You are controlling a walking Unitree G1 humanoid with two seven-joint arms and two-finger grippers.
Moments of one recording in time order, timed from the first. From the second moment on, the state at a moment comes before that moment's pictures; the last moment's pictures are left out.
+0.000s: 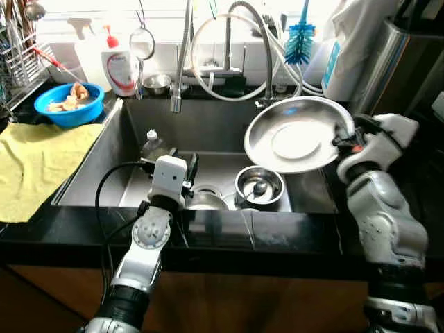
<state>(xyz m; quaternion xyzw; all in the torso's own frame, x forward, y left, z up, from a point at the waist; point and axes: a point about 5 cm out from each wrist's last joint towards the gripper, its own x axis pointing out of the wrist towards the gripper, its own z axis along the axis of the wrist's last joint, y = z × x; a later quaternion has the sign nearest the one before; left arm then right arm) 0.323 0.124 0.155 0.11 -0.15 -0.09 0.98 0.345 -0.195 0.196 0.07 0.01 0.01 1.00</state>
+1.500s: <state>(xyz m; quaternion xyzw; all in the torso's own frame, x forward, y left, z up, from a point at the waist) 0.332 0.165 0.161 0.13 -0.15 -0.02 0.98 0.387 -0.196 0.142 -0.11 0.12 0.13 0.98</state>
